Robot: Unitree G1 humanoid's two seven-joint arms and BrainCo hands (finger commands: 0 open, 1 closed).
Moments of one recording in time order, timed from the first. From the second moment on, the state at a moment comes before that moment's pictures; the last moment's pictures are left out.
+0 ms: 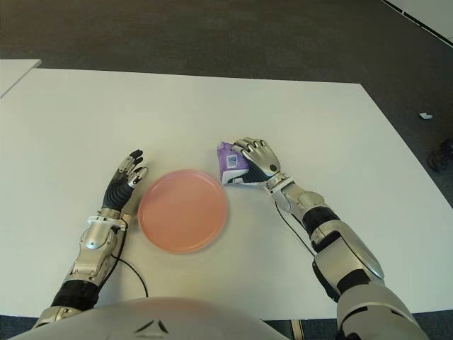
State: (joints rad) left arm 0.07 0.10 0.03 0.40 0.04 -0.46 -0.05; right arm -0.59 -0.57 0.65 0.91 -0.91 -0.59 -0.82
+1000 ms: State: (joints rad) left arm 0.03 0.11 0.02 0.42 0.04 -0.42 -0.05; right arm -0.58 -0.54 0.34 0.50 -0.74 -0.62 -0.72
